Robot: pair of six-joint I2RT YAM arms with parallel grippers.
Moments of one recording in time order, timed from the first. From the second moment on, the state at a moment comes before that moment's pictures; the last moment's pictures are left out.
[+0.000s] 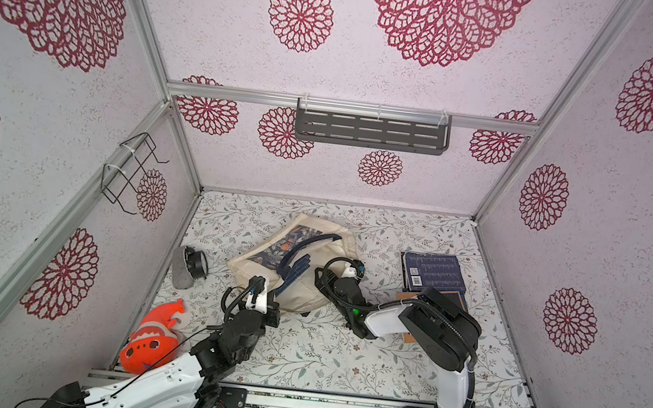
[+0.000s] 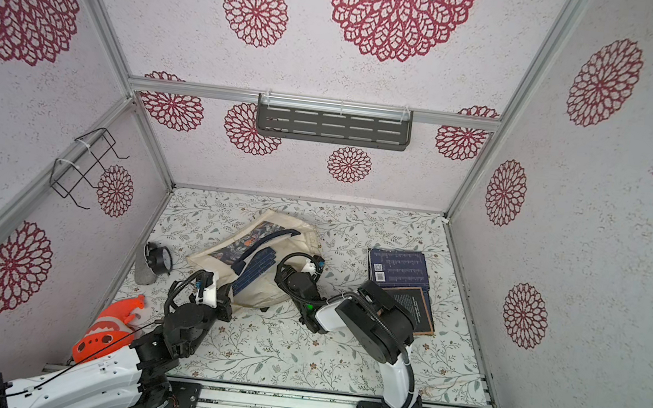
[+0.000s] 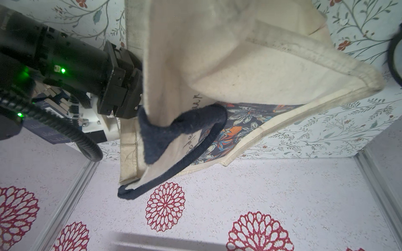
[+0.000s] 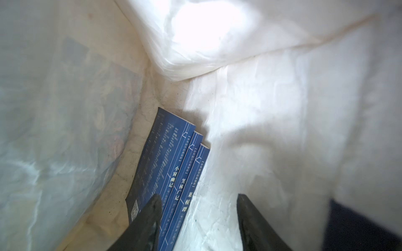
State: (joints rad) left arm -0.83 0.74 0.18 0.31 -0.63 -0.25; right arm 0.88 1.98 0.85 0.78 0.29 1.16
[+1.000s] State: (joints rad) left arm -1.05 0.90 0.81 -0.31 -0.83 -0.30; right arm 0.89 1.44 0.44 0.90 0.30 0.87
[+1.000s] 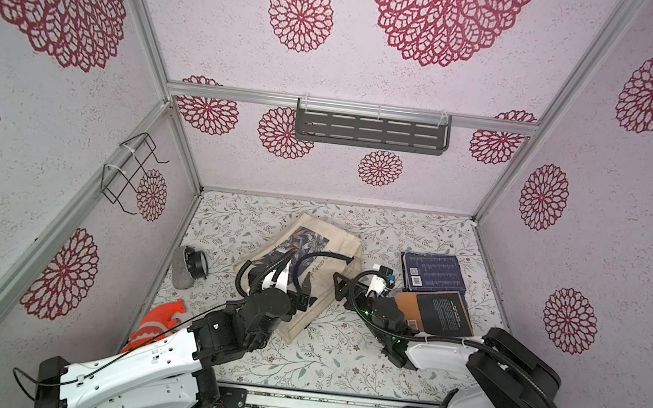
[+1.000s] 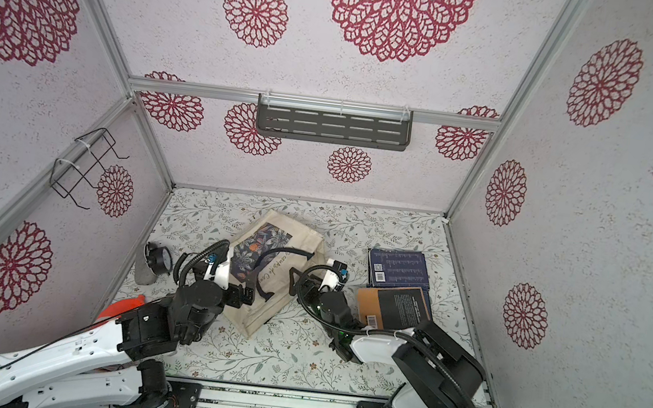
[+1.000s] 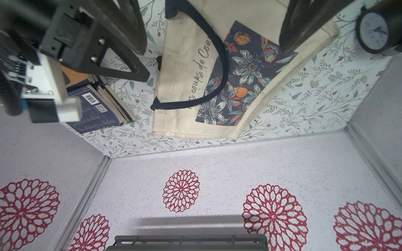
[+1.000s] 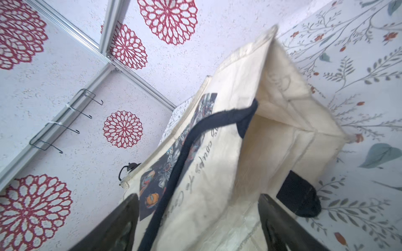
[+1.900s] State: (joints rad) left arm -1.01 1.77 1.25 -0.66 -0.69 -0.09; right arm 0.76 0.72 0.19 0.53 0.50 0.86
